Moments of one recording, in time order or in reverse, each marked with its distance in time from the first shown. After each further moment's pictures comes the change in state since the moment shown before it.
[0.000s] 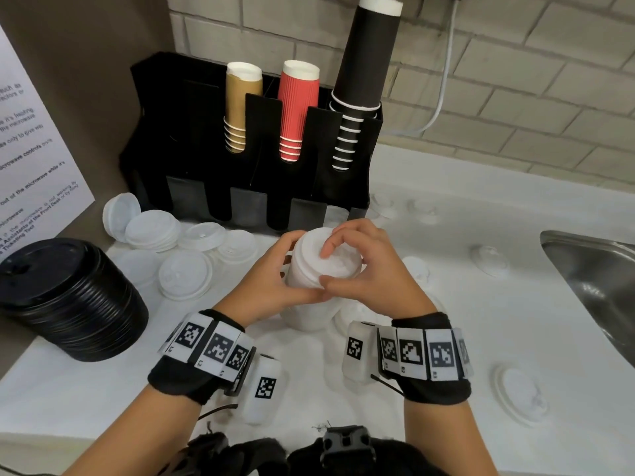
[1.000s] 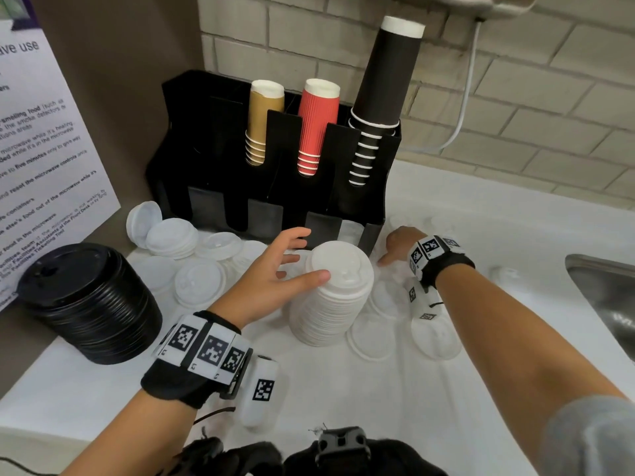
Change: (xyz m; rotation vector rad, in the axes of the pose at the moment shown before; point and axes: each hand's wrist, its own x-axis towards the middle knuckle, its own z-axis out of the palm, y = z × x) left_hand -0.002 0.018 -0.019 0.022 0.076 -0.081; right_hand 0.132 0.133 -0.040 -0.779 -0.381 0.533
